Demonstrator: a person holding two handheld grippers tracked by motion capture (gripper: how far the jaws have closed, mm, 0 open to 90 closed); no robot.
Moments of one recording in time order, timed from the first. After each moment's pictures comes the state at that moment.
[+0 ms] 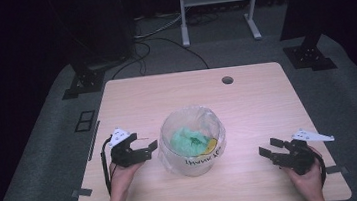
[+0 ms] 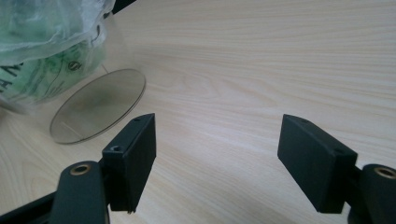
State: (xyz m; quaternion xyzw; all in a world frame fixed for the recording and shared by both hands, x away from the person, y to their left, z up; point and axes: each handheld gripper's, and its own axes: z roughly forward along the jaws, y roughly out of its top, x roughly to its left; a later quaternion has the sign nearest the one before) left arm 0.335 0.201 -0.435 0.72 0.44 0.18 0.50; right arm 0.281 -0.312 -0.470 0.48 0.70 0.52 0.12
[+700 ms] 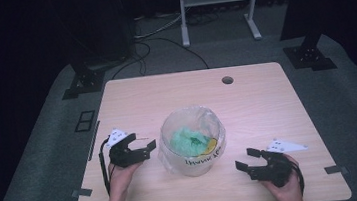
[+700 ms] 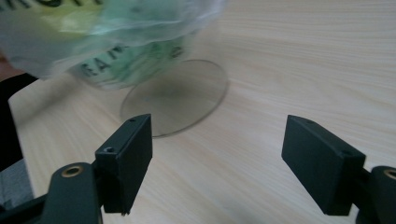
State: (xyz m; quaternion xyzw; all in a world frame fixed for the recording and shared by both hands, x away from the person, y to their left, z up) left arm 0.334 0.207 -0.436 0.71 0.45 0.18 0.51; right arm 0.259 -0.237 -0.463 0.41 0.73 0.53 0.09
